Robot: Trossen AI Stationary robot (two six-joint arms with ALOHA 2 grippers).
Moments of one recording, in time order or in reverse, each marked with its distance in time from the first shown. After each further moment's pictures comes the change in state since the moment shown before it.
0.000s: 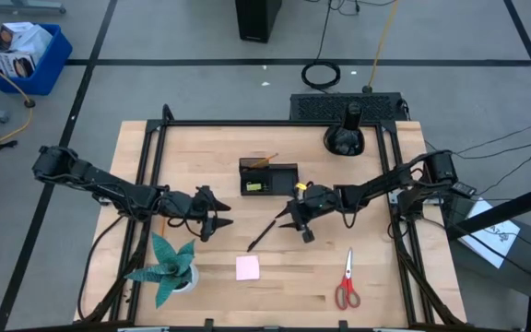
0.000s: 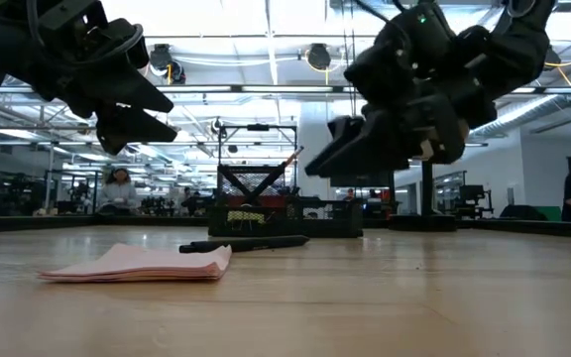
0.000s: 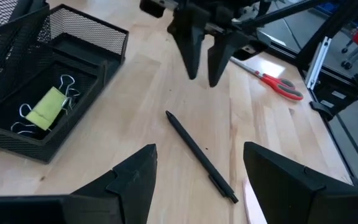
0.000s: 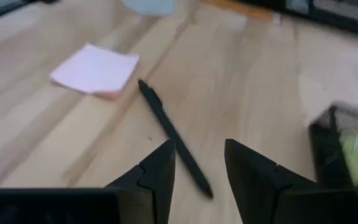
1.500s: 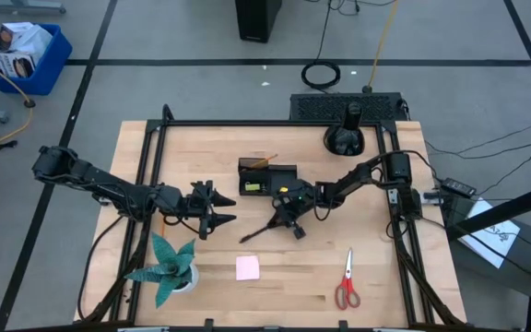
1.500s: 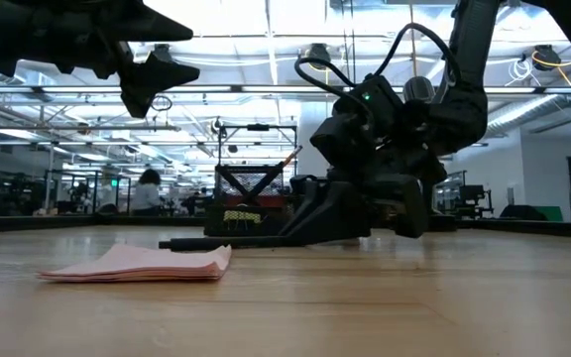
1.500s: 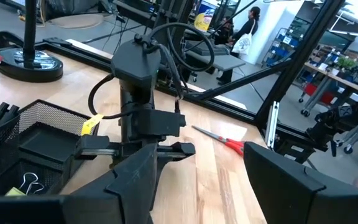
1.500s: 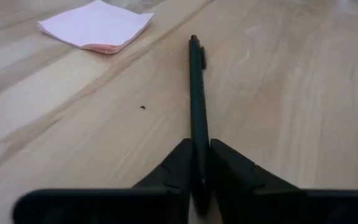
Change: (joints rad) left arm 0.002 0.000 0.000 0.303 -0.001 0.103; right arm -0.122 0.359 0.130 0.084 -0.290 -0.132
